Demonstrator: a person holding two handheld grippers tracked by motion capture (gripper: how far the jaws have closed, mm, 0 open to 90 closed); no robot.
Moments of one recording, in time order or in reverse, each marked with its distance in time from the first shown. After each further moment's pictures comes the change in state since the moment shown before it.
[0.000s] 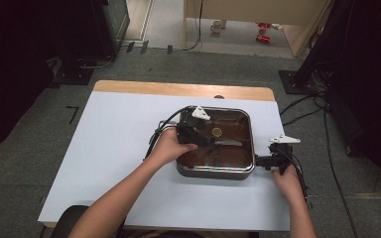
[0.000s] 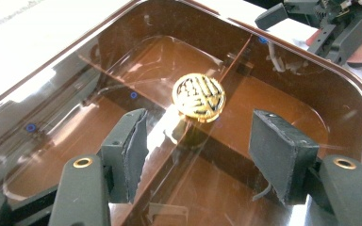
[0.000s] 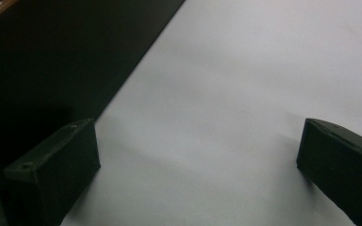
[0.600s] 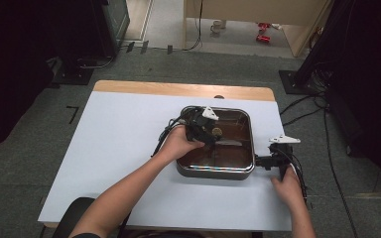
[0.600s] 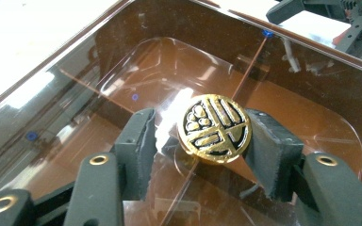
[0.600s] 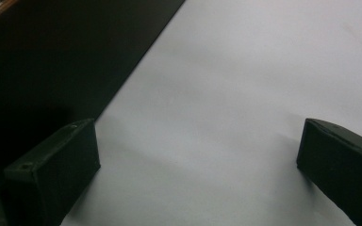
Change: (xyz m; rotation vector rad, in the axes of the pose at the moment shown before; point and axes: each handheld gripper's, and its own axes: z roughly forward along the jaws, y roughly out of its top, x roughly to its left) left arm 0.004 0.007 0.035 0.018 -0.010 0.042; right arm 0.000 0.000 0.000 0.001 0.000 0.000
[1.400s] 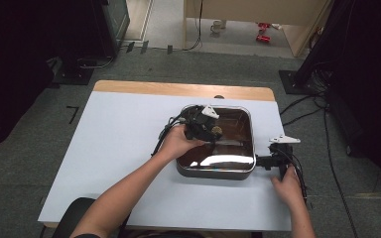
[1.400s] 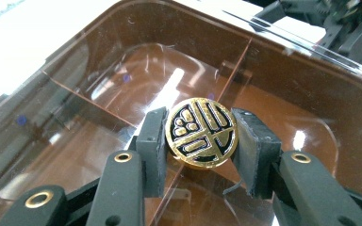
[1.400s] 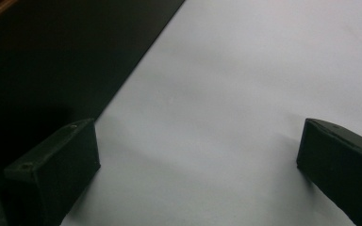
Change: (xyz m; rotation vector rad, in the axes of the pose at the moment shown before) left arm -0.002 0.008 -0.013 -0.013 -0.037 -0.005; right arm 0.000 0.000 0.000 0.000 0.000 0.000
